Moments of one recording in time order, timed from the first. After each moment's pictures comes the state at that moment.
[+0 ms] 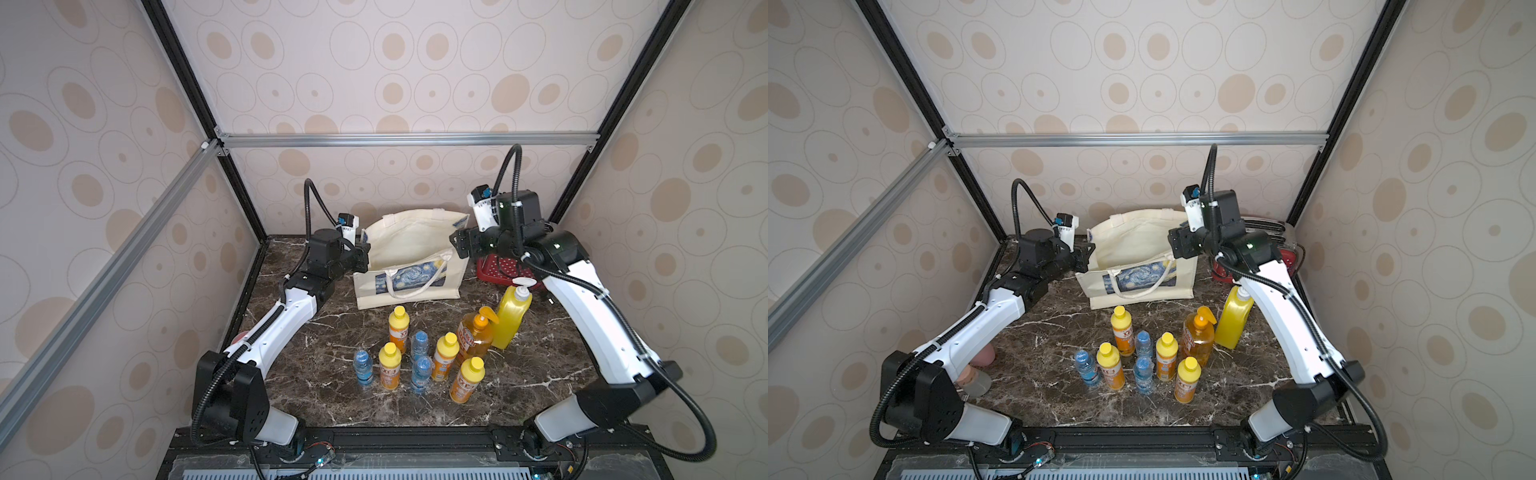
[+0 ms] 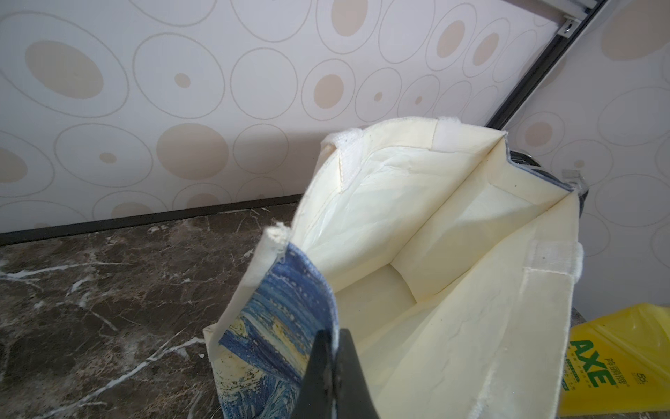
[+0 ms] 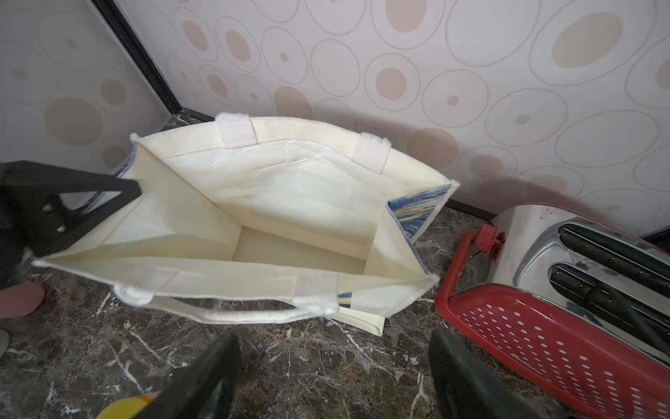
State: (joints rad) left arm -0.32 1.45 1.17 -0.05 0.21 -0.20; right arm 0.42 1.61 1.93 -0.91 0.03 0.02
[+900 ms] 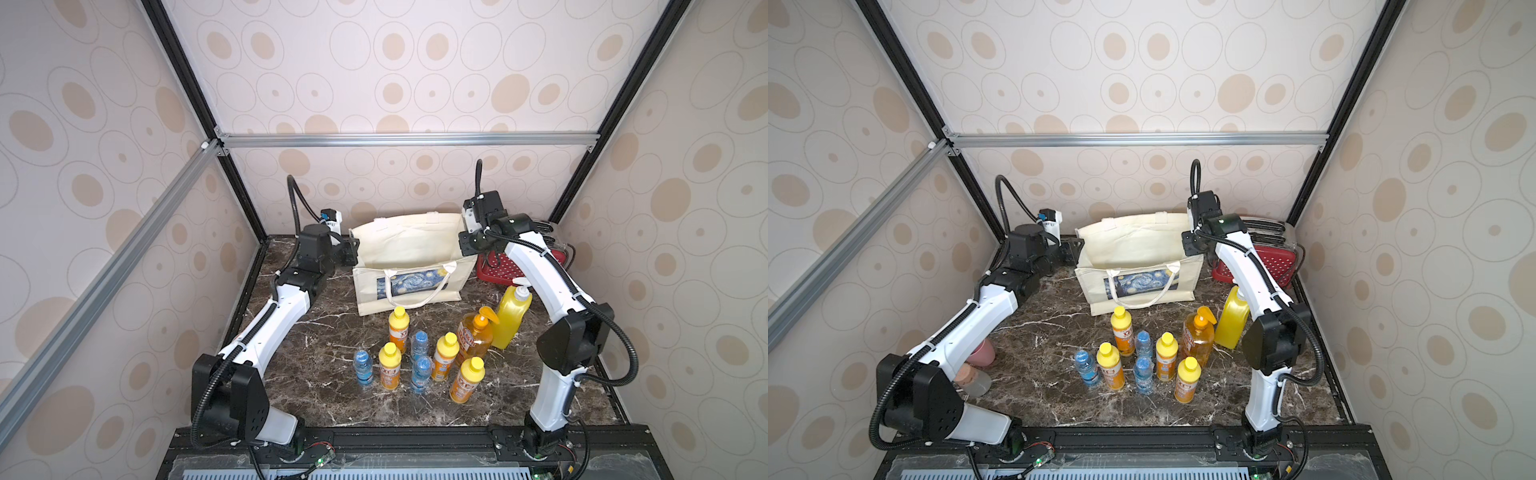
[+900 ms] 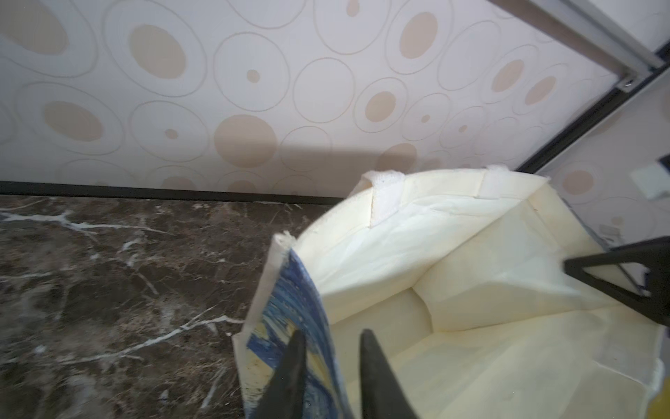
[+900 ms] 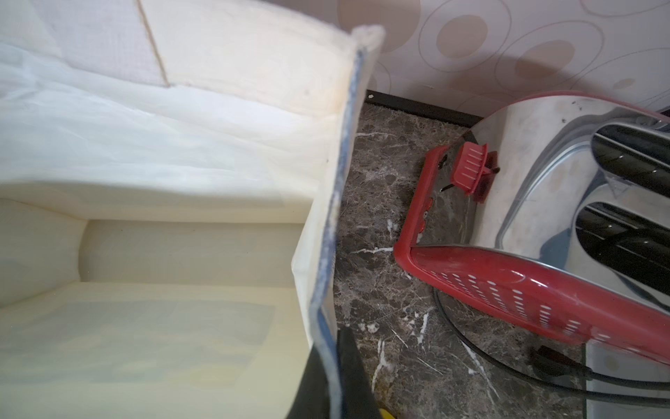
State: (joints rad) left arm -0.24 1.47 1.28 -0.18 0.13 -0.35; right arm 0.31 1.87 1.97 -1.00 0.11 0.06
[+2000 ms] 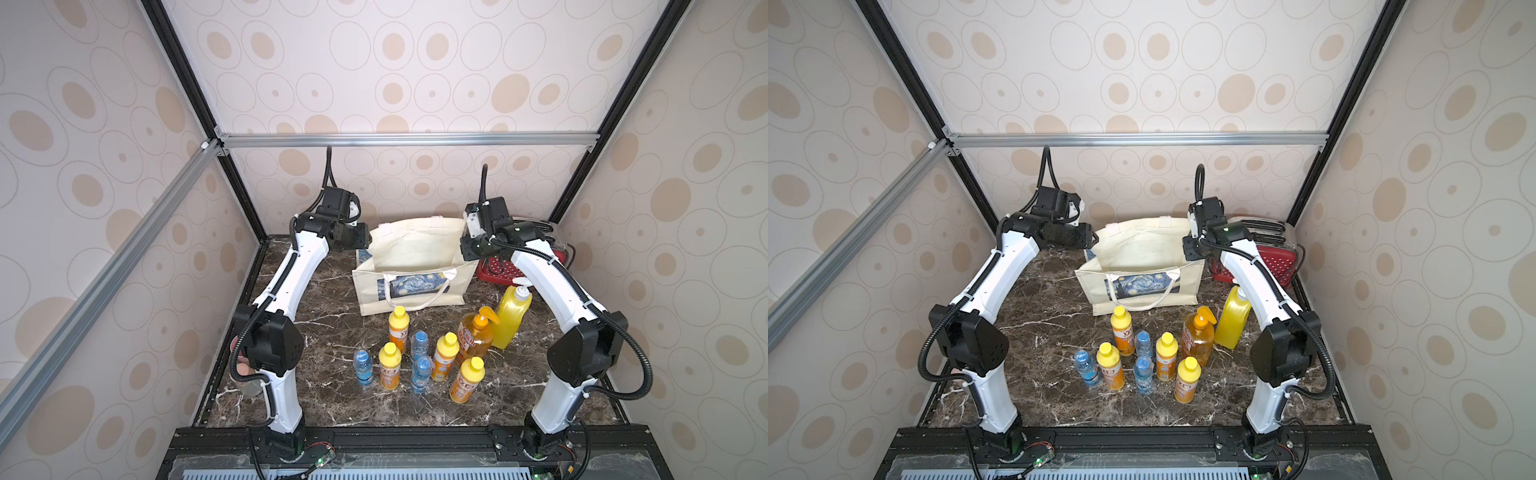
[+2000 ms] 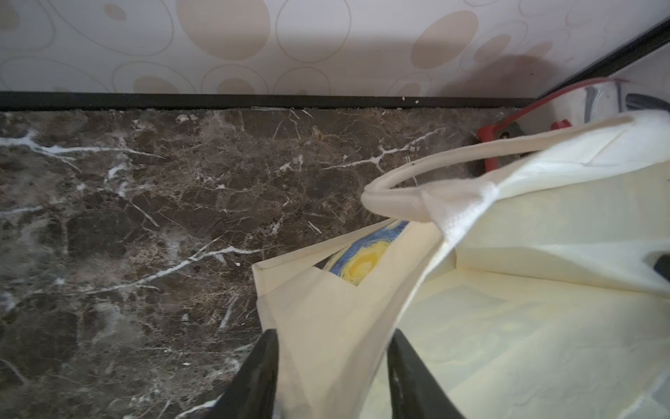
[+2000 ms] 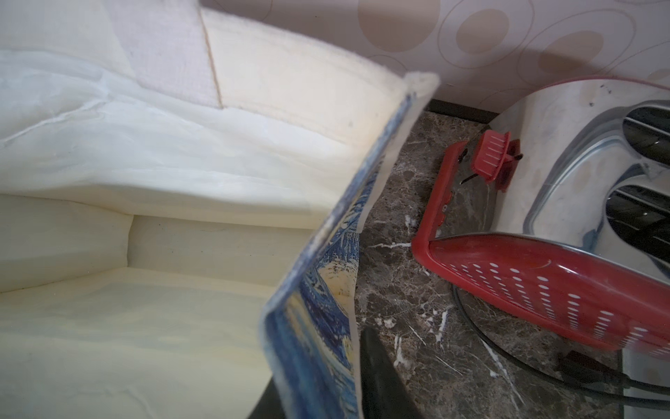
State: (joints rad) left arm -0.28 1.90 2.04 -0.96 0.16 -0.22; right arm 0.31 1.79 1.86 -0.93 0.06 0.07
